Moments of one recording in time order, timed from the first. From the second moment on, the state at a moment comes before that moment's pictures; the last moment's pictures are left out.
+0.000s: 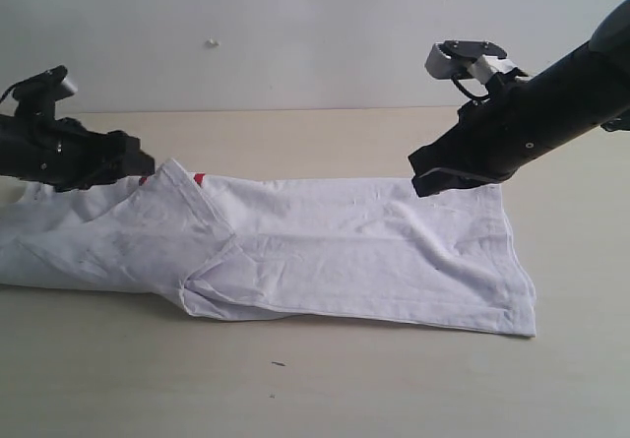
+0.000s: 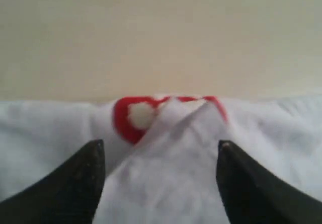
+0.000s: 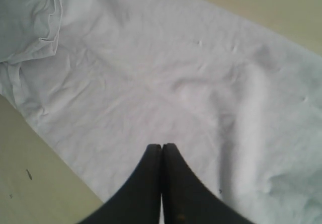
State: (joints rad) left arm -0.01 2.03 -1.16 -1.41 0.46 1.32; right arm 0.05 1.78 -1.12 0.79 0.70 -0.85
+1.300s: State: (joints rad) left arm 0.27 2.02 -1.15 -0.92 0.49 0.86; right arm 0.05 1.78 -1.12 0.79 0.69 -0.86
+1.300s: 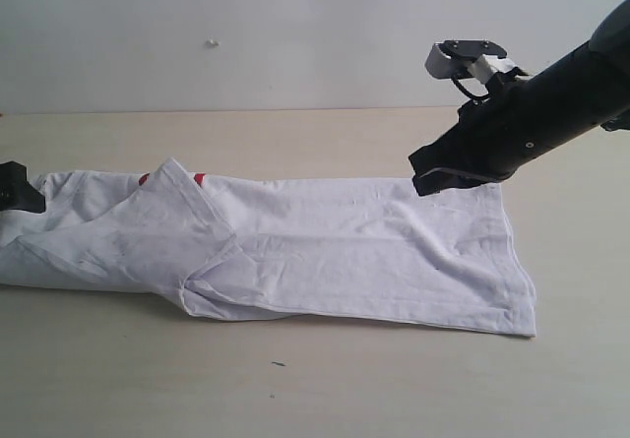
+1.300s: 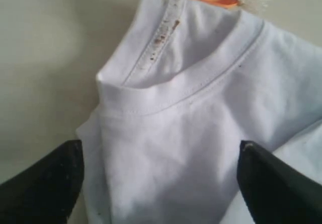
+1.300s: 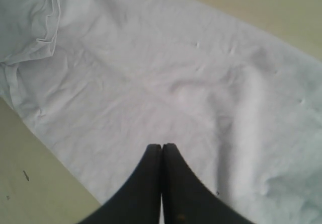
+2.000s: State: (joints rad) left arm 0.27 2.07 -1.15 -0.92 0.66 0.91; right arm 0.05 1.78 -1.12 0.79 0.70 -0.86
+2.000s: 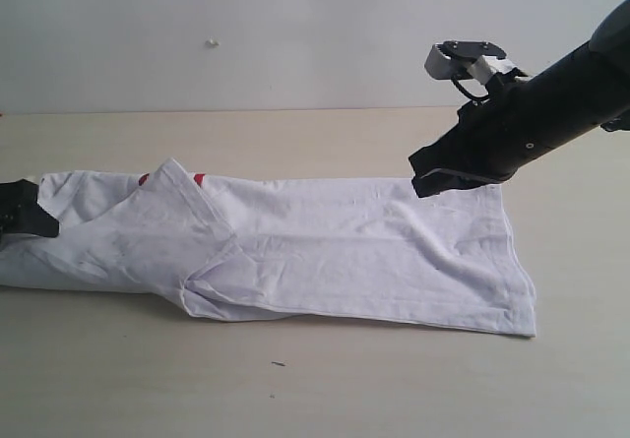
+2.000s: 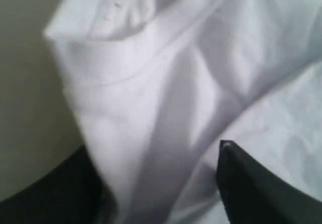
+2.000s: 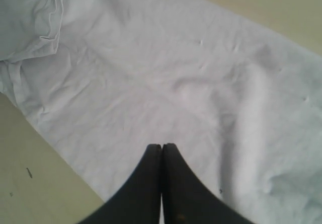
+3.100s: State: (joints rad) left arm 0.27 2.08 -1.28 -0.70 1.04 0.87; right arm 0.05 1.78 -1.12 0.79 0.68 -0.86
